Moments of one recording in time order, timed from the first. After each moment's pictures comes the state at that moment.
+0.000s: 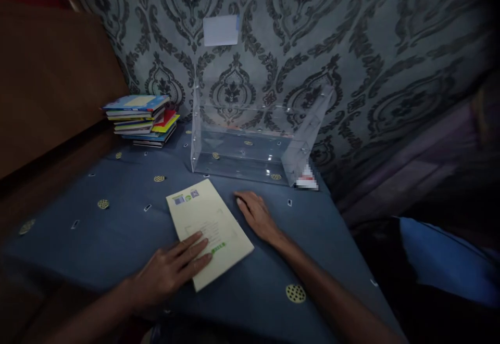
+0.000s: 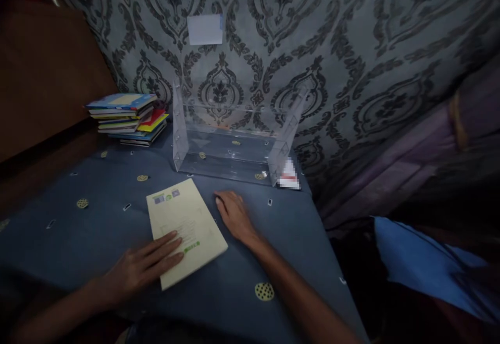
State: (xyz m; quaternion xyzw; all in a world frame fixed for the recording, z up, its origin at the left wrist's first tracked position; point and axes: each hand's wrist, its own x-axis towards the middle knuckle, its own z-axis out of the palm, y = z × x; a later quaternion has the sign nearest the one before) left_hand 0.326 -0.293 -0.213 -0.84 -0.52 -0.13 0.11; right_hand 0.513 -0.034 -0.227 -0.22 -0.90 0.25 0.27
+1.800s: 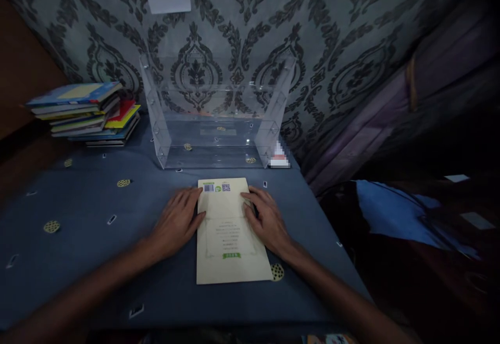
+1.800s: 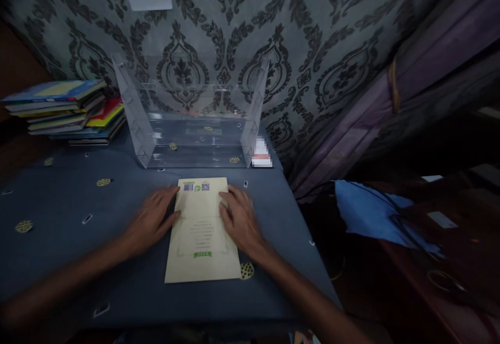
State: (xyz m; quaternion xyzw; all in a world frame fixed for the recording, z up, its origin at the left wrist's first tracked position) left_hand 0.343 -0.172 -0.204 -0.73 -0.65 -0.22 -0.03; right_hand 0.585 -0.056 -0.229 -0.35 -0.86 0.17 0.32
